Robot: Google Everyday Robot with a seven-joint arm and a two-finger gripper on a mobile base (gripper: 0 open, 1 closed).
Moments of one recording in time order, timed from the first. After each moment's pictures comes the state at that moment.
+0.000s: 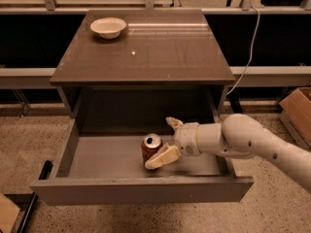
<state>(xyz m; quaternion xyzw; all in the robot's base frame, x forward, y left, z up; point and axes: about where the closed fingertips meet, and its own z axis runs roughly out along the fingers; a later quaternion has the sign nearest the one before) 0.536 -0.013 0.687 -0.46 0.71 0.32 0.42</state>
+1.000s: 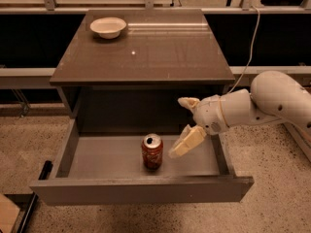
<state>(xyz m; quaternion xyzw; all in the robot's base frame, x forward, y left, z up) 0.518 -0.064 0.774 -0.54 0.69 0.30 0.37</state>
